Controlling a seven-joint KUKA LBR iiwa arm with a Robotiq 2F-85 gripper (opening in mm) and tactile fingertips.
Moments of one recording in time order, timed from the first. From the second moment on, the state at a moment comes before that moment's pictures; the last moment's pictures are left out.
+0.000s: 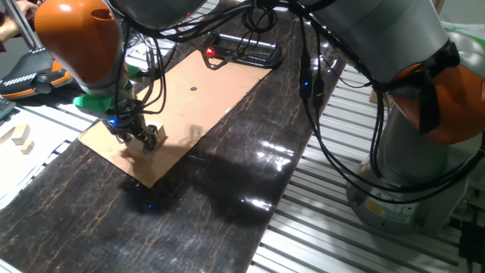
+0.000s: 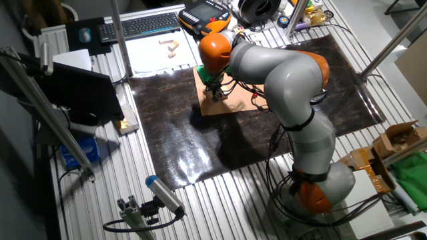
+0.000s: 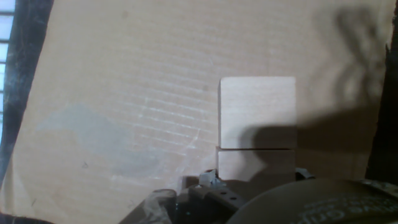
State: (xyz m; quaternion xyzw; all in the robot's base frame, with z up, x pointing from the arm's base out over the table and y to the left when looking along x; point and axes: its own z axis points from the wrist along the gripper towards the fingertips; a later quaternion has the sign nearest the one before) arm 0.625 0.158 0.050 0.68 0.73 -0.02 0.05
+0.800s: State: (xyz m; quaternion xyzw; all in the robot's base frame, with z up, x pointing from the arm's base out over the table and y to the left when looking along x) arm 0.625 0.146 0.048 0.67 0.74 -0.02 0.04
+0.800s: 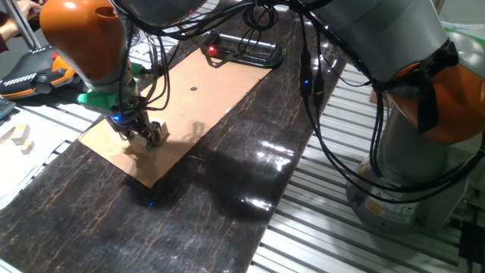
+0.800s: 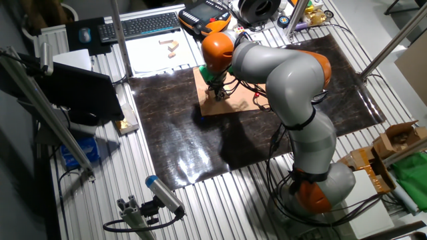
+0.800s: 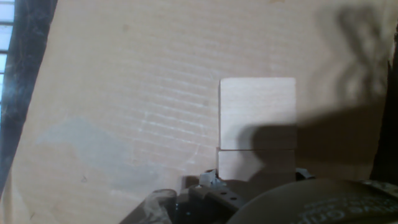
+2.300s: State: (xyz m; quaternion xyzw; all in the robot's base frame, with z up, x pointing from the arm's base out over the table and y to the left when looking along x) arm 0.622 0.135 0.048 0.66 0.75 -0.03 0.04
